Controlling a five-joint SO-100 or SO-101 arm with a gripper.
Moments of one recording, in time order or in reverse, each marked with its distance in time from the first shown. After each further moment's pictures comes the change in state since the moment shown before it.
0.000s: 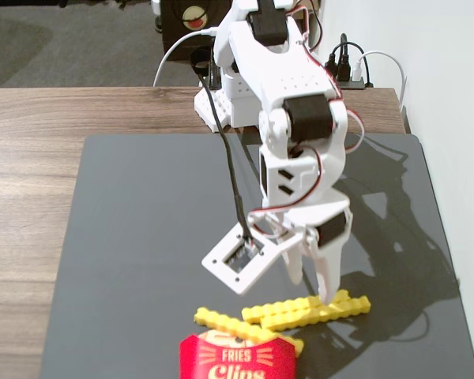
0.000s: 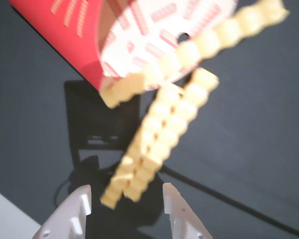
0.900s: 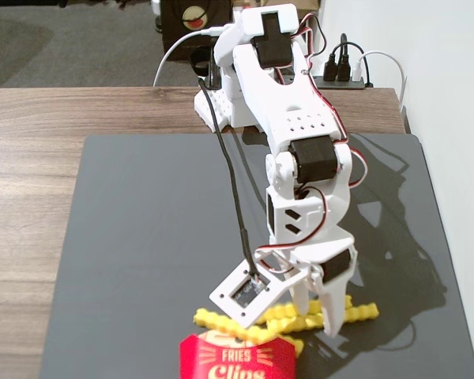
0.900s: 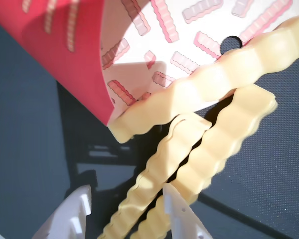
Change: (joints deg) arm -0.7 -9.6 -2.8 -6.2 2.2
